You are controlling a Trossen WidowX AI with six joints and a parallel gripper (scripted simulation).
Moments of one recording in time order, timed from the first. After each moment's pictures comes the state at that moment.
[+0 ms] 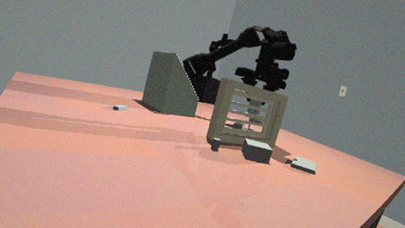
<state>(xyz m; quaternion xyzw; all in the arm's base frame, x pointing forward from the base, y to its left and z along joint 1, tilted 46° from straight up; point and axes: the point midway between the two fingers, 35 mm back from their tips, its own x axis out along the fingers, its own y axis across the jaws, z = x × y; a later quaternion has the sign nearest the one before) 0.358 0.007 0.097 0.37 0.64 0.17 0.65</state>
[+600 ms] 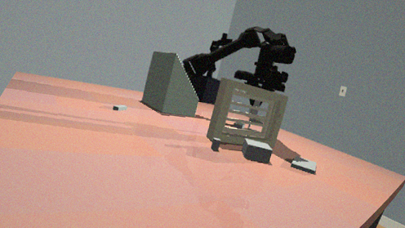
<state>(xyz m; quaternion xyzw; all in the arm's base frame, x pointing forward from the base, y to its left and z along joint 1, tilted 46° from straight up) 0.358 0.016 0.091 0.37 0.64 0.17 0.65</state>
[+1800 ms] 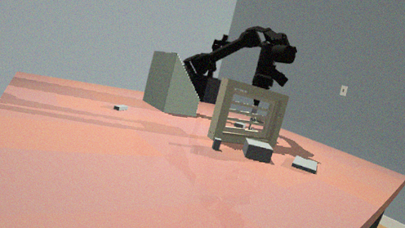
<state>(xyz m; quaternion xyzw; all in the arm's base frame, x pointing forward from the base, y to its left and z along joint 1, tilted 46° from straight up) 0.358 0.016 0.091 0.04 0.49 0.44 0.75</state>
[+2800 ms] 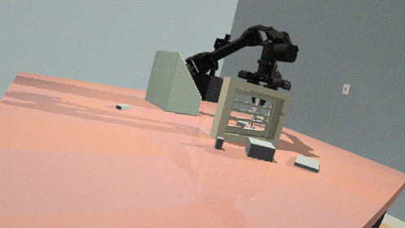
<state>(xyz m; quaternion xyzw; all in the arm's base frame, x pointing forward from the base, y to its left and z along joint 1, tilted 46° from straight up) 0.356 0.017 0.091 -0.31 0.23 0.62 0.68</state>
